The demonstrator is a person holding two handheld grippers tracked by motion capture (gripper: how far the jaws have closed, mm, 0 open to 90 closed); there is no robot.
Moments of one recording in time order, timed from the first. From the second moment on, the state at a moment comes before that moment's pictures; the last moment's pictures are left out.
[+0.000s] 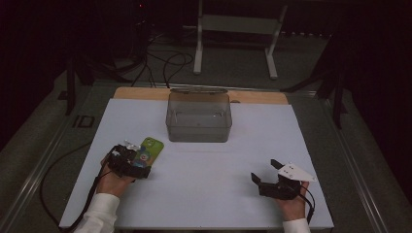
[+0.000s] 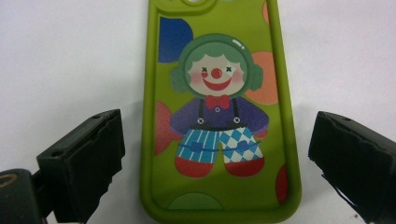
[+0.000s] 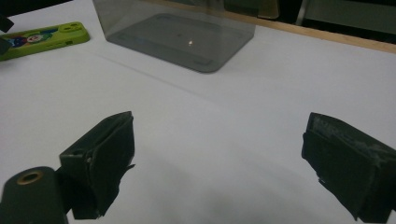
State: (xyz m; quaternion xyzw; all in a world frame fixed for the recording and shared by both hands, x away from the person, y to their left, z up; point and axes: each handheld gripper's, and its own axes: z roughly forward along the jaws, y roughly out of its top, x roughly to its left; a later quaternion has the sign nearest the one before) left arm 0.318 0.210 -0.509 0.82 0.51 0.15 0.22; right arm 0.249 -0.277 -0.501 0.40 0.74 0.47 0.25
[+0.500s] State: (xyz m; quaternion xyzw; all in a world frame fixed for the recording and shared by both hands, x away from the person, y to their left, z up) left arm 0.324 0.210 -0.515 0.82 0.52 0.13 0.20; right arm 0.250 -0.277 -0.502 0.40 0.74 0.47 0.25
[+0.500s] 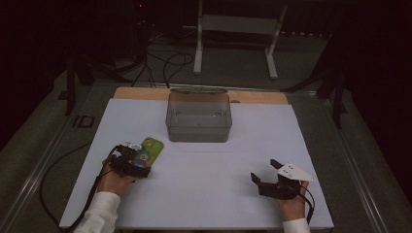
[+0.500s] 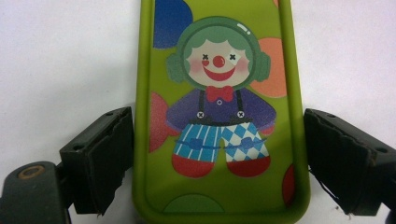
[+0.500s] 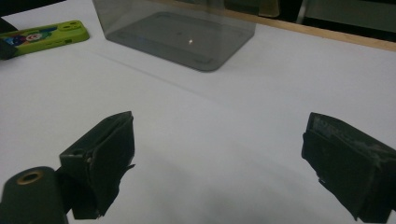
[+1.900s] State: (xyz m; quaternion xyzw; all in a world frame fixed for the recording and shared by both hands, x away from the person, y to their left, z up) left arm 0.319 0.212 -0.497 0.78 0.54 0.14 0.27; right arm 0.251 -0.277 -0.502 0.41 0.74 0.47 0.24
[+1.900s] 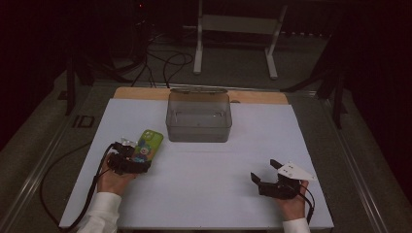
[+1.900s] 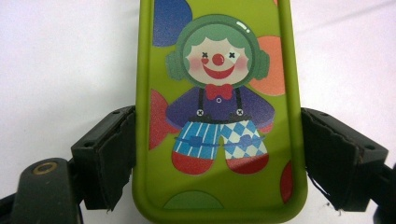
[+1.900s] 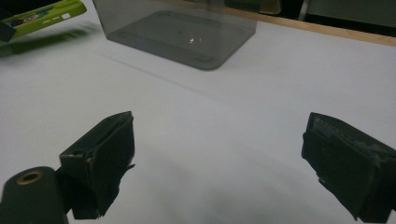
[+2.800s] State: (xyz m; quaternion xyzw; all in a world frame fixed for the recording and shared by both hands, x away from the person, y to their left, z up) left arm 0.297 0.210 -0.465 0.71 0.51 0.23 0.43; right arm 0.256 -0.274 -0.504 0.42 0.74 0.49 0.21
